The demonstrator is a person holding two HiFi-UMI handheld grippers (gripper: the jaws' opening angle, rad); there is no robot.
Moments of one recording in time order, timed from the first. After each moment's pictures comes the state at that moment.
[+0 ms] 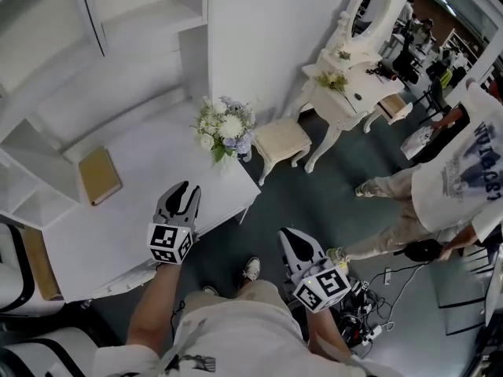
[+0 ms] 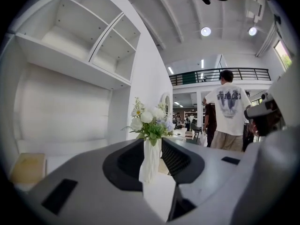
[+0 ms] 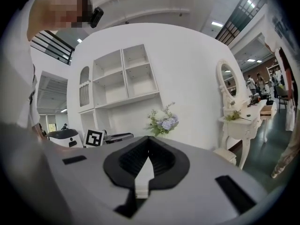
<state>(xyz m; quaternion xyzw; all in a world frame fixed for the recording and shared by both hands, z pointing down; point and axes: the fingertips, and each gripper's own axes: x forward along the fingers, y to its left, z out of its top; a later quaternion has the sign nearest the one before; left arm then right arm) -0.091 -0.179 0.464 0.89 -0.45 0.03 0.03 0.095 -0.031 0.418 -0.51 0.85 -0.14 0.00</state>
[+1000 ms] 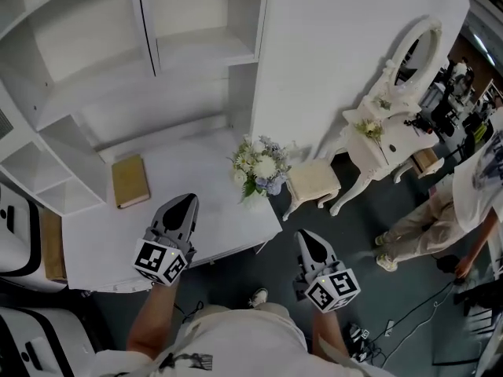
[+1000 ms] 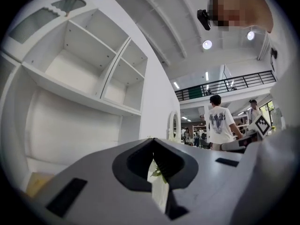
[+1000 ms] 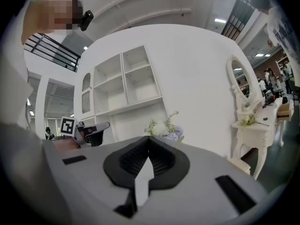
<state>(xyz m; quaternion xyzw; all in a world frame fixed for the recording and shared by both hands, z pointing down) -0.145 -0.171 0.337 0.86 -0.50 -0.07 -0.01 0.100 -0.126 0.388 -0.46 0.88 -0.12 0.03</state>
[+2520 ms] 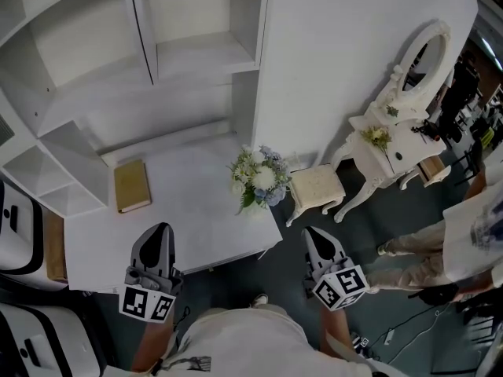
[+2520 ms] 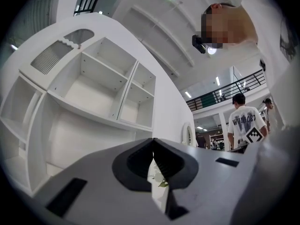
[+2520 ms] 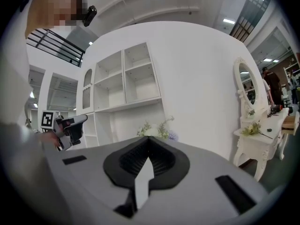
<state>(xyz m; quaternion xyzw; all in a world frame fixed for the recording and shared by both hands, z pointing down) -0.176 -0.114 0.294 0.80 -0.59 -0.13 -0.05 0.119 -0.169 0.370 -0.44 0.89 -0.10 0.00</state>
